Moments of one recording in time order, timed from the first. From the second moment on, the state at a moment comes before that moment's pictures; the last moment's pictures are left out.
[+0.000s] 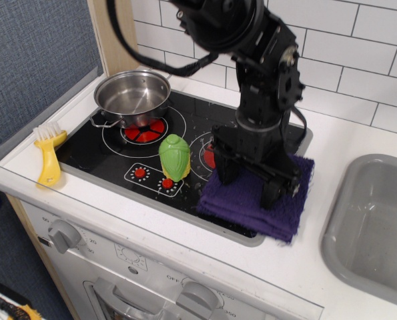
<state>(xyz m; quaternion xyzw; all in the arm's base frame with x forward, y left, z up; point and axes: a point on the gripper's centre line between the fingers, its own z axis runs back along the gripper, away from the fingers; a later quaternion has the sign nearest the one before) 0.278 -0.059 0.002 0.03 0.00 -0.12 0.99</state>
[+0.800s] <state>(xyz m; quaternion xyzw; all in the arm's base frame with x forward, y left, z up) 0.226 -0.062 0.008 0.03 0.02 -0.18 0.98</state>
